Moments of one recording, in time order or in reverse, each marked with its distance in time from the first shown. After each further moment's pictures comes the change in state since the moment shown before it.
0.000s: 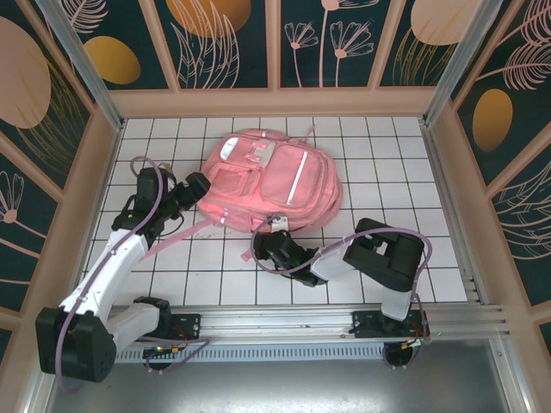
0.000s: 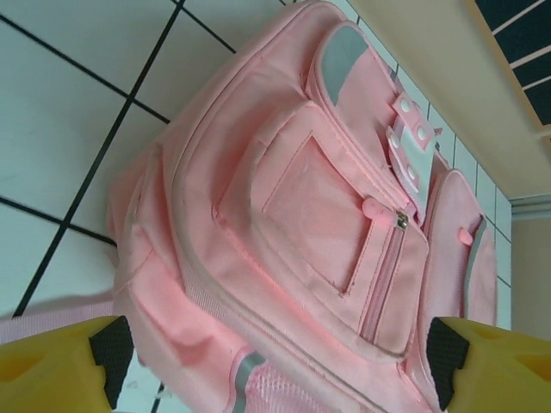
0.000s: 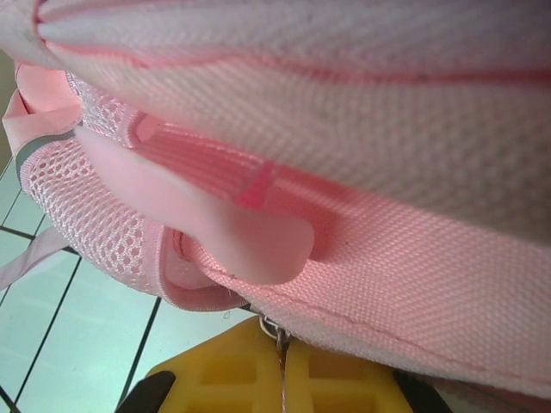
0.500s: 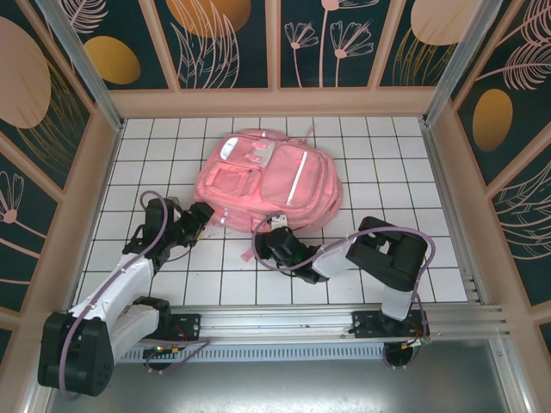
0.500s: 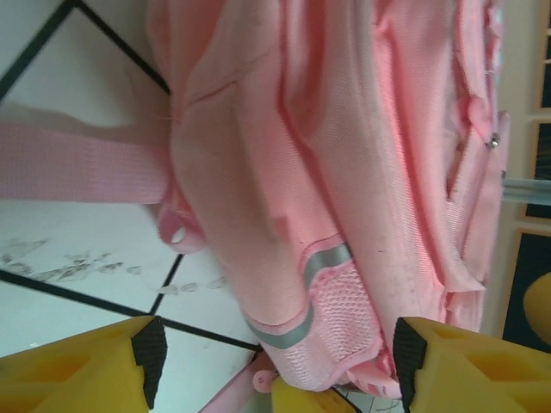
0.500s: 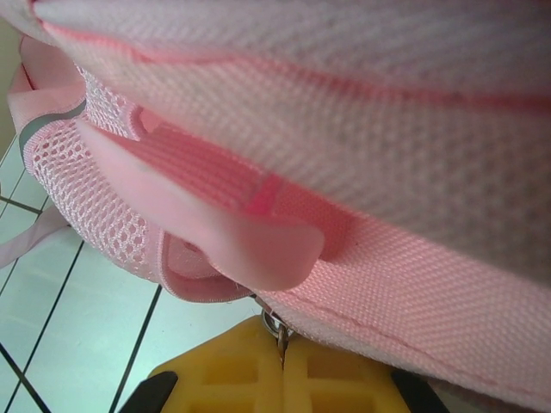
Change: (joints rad) left arm -0.012 -0.059 -0.327 0.252 0.164 -0.268; right arm -0.026 -0.010 0.000 -0.021 -0.091 -0.026
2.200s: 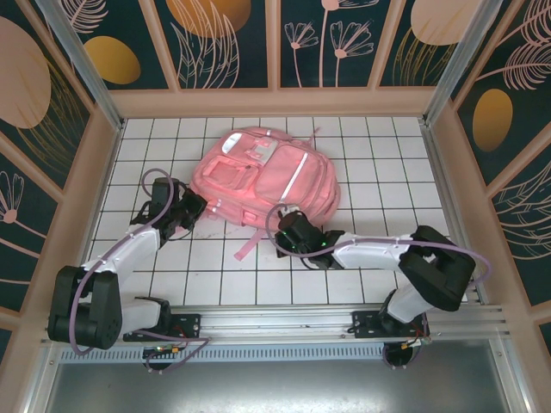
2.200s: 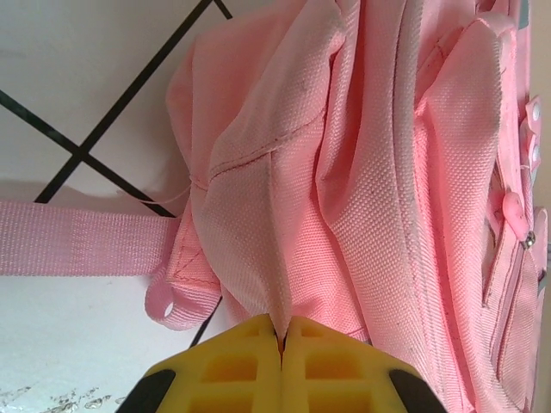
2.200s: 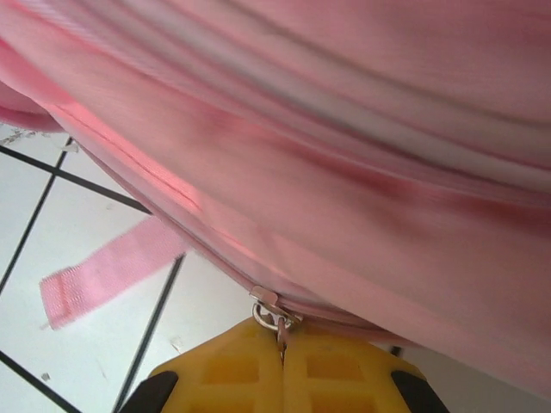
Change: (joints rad) left arm 0.029 0.277 0.200 -0.006 -0.134 0.048; right arm -0.116 -0.326 0.035 -0.649 -0.073 -0.233
